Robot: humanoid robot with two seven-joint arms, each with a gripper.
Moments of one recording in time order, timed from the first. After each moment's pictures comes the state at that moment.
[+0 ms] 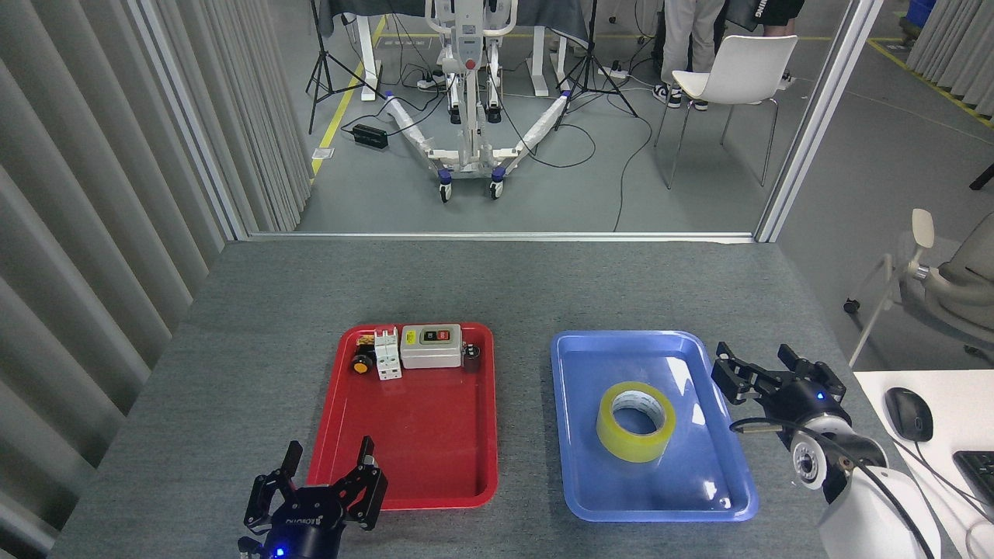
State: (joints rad) left arm 0.10 0.01 -0.10 -1.62 -1.33 0.07 0.10; right arm -0.32 -0.25 -0.06 -1.20 1.20 -0.16 0.19
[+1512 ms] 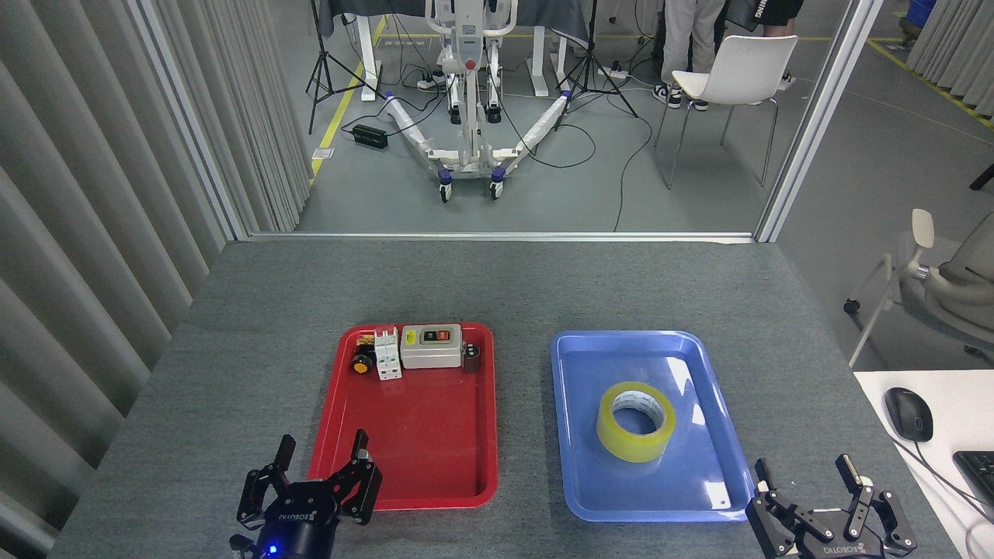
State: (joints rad) left arm 0.11 0.02 -0.09 -1.66 -1.33 0.07 0.10; right arm 0.26 -0.30 -0.05 -1.68 1.26 -0.02 -0.16
